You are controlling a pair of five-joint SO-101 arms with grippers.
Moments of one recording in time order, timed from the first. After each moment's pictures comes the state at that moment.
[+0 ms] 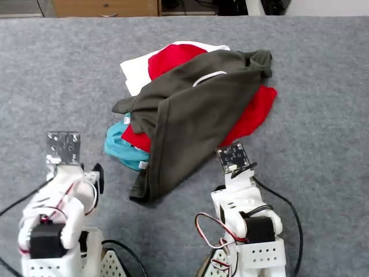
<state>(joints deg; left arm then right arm) -6.6 -87.3 60.5 80.5 -13.8 -9.0 -103.6 96.7 75.2 2.7</state>
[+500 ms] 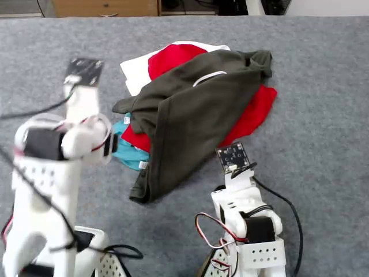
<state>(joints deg) 6.2 -32.3 8.6 95.7 -10.9 -9.0 -103.6 96.7 75.2 2.7</state>
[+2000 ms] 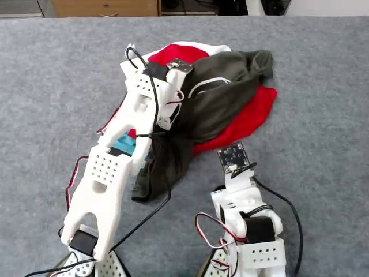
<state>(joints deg) 17.7 54.0 -55.5 100.3 -15.6 -9.0 -103.6 96.7 75.2 2.7</state>
